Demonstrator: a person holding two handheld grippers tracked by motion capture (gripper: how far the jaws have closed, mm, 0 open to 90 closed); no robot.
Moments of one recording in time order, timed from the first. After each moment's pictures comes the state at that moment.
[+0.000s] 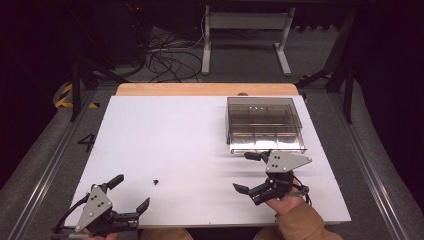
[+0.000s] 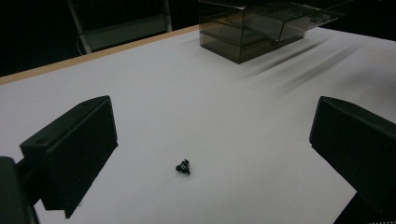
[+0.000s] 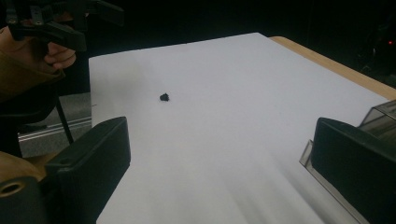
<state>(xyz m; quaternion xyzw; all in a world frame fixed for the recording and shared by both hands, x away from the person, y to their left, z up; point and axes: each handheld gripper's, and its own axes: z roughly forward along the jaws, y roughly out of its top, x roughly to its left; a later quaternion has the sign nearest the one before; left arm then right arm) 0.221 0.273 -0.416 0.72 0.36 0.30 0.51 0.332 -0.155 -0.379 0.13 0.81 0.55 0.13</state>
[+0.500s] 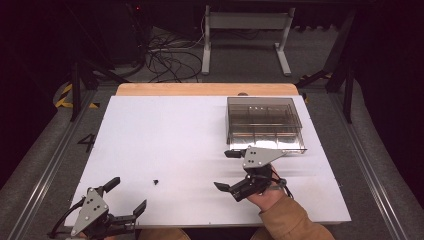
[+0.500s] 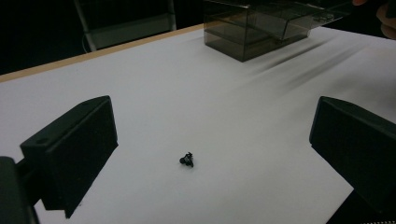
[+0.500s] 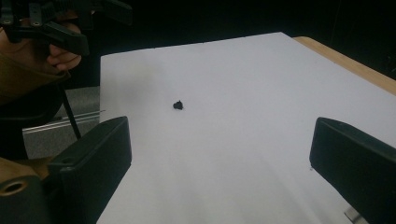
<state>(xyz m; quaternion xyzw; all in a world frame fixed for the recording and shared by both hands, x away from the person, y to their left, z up) 0.214 0.277 -0.417 0.72 0.37 0.30 0.51 0.345 -0.109 -0.379 0.11 0.83 0.54 0.10</state>
